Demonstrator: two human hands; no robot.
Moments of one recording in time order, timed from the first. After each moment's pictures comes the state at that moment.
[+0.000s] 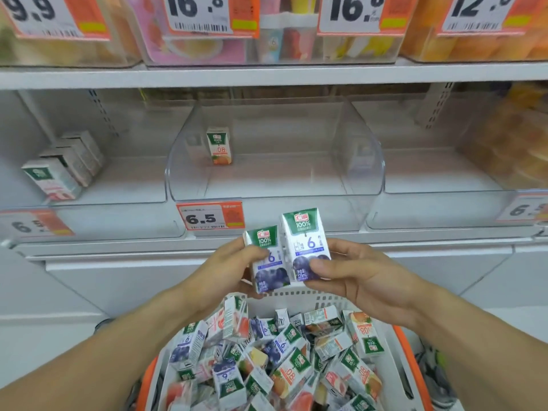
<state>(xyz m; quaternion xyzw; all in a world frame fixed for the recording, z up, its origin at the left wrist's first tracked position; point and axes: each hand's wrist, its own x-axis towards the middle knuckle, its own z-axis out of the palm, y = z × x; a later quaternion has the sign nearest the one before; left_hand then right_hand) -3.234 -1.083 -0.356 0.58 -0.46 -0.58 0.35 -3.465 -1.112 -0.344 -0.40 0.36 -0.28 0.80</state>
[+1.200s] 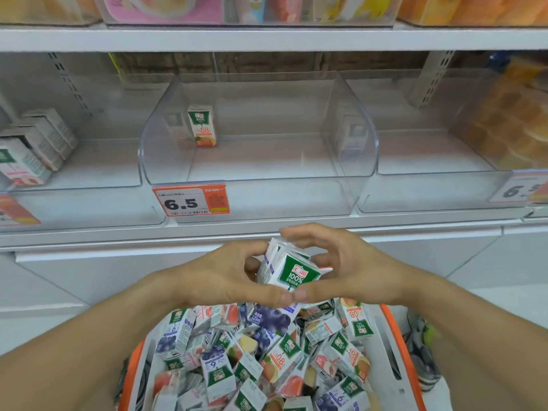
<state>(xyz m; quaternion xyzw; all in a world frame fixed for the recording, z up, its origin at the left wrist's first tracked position) -3.243 -1.084 -0.347 0.49 -0.63 -0.58 0.15 -3.472 -1.116 -0.346 -0.70 0.38 -0.16 0.58</state>
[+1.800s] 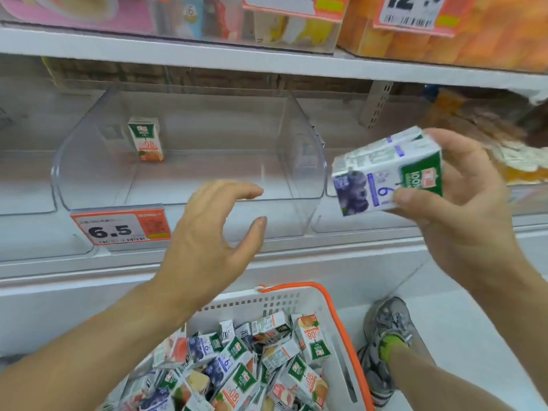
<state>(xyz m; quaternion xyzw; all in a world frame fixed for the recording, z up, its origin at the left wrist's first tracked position) -3.299 -1.129 -0.339 0.47 -0.74 -0.05 0.48 -3.576 -1.141 -0.280 -0.59 0.35 -0.61 0.40</state>
